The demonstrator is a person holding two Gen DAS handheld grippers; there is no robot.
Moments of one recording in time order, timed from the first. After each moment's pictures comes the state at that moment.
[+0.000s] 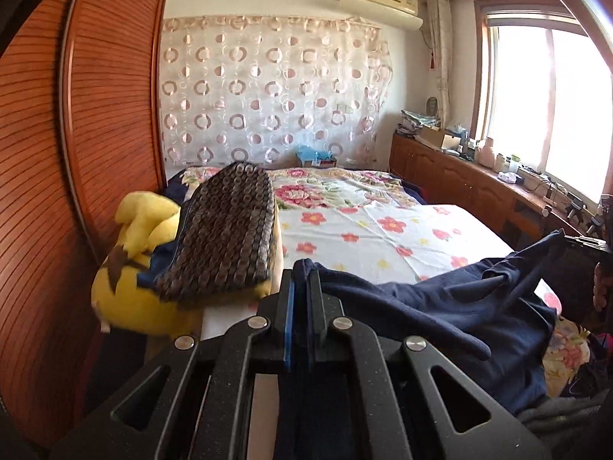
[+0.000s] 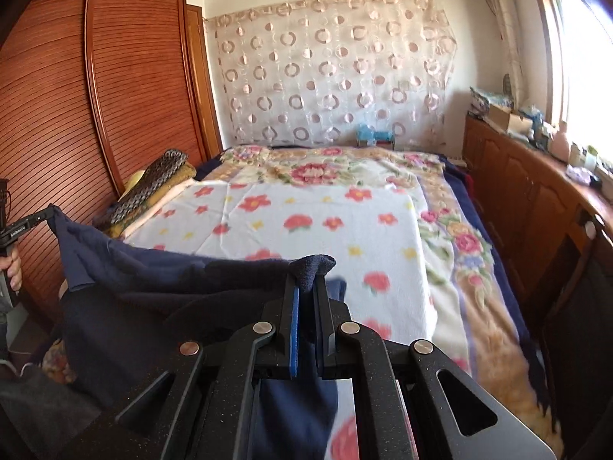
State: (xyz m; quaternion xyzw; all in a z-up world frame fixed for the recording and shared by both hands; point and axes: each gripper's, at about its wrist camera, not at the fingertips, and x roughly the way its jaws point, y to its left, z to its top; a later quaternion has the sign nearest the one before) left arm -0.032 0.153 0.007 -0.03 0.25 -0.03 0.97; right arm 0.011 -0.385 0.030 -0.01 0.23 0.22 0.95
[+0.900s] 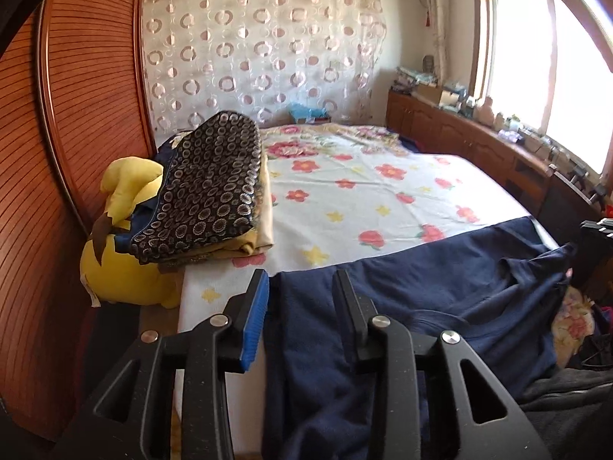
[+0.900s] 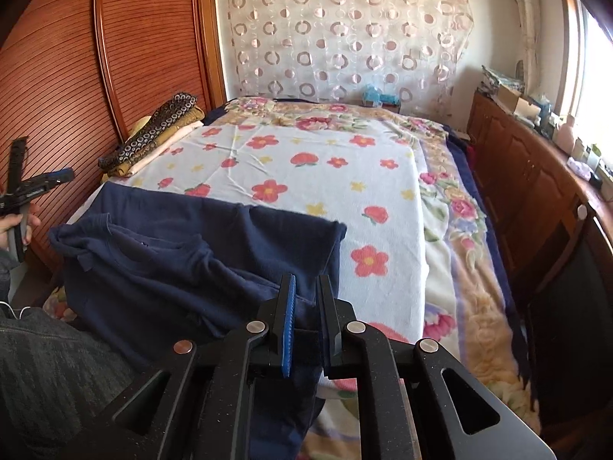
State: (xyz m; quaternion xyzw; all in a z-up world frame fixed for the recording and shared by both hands) left arm -0.005 0.134 -0.037 0.00 0.33 -0.04 0.94; right arm -0.026 -0.381 0.034 -0.07 0.31 0.22 0.92
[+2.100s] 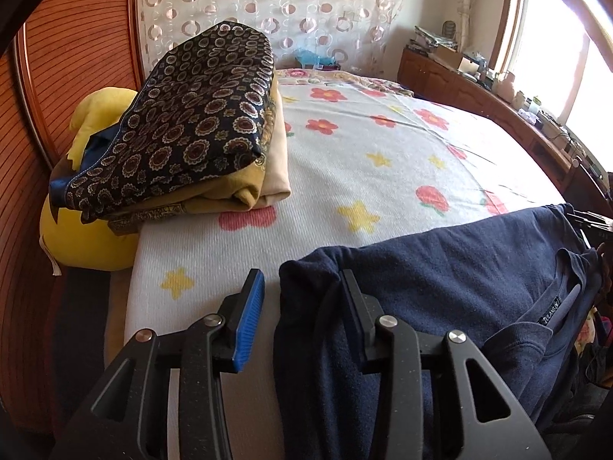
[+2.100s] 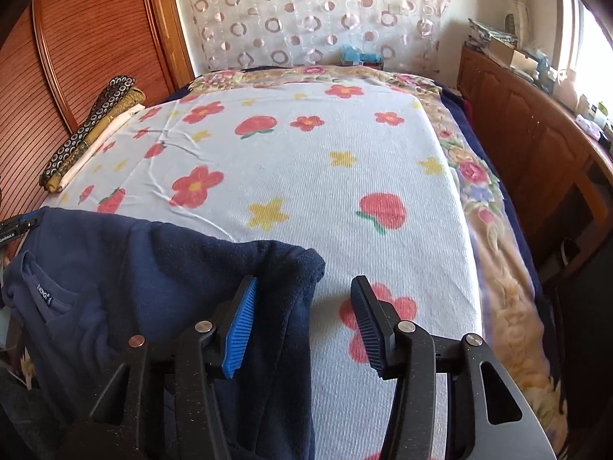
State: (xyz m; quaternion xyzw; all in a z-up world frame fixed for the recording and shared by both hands) left arm 0.065 0.153 -0.112 -0.04 0.41 -0.04 0.91; right arm 0.108 -0.350 -0.034 -0.04 0.39 0.18 0.90
